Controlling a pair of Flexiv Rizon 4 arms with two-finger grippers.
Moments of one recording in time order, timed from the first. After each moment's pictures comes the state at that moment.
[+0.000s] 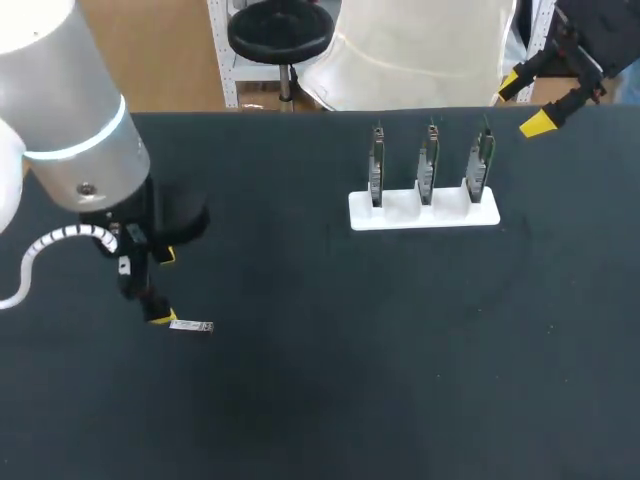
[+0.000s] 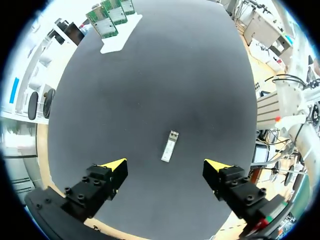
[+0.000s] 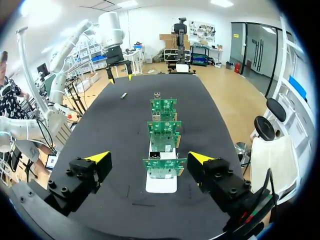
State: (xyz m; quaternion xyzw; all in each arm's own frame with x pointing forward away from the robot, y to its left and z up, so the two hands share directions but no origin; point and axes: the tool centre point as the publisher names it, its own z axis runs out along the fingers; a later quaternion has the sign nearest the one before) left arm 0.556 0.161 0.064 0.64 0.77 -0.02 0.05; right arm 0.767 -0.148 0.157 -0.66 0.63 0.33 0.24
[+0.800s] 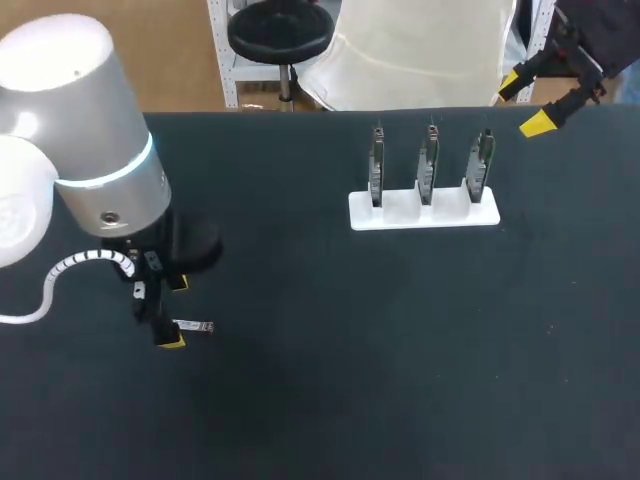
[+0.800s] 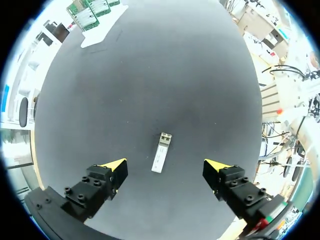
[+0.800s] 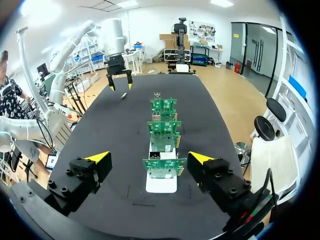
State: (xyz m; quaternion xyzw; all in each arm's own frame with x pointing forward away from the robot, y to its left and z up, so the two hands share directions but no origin) left arm 0.549 0.155 0.020 0.66 0.75 -0.04 0.01; right arm 0.767 -0.148 0.157 -0.66 0.63 0.33 0.24
